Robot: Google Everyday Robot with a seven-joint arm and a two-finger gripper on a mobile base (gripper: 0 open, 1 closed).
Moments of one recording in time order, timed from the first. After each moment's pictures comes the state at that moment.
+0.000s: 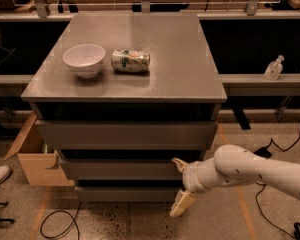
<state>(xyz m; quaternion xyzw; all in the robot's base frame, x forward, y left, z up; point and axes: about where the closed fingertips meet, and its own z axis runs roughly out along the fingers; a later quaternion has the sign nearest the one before) 0.480 -0.081 0.522 -0.65 0.69 0.18 0.28</state>
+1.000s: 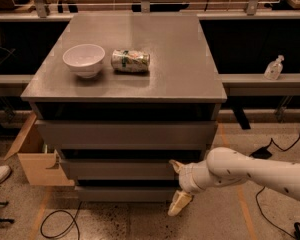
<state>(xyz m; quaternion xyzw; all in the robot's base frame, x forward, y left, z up) 0.496 -0.079 0.485 -0.65 0.68 0.17 0.28</state>
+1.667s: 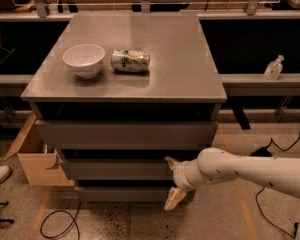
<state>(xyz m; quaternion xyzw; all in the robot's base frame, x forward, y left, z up) 0.523 -0.067 0.460 -0.68 0.67 0.13 0.29</state>
